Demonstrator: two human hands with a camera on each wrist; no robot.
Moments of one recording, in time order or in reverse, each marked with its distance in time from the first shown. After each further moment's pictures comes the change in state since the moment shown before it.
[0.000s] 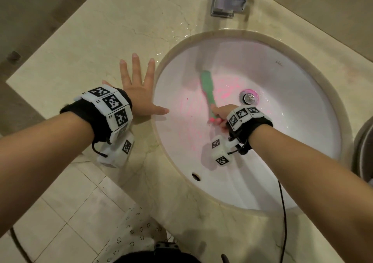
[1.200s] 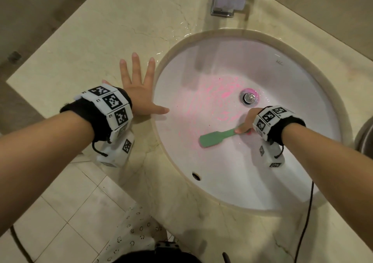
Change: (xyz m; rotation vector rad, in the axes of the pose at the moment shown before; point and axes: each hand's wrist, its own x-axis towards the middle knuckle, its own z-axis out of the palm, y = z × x) left_hand 0.000 0.001 0.000 0.007 0.009 -0.007; right_hand -0.002 0.030 -0.053 -1.048 0.040 0.004
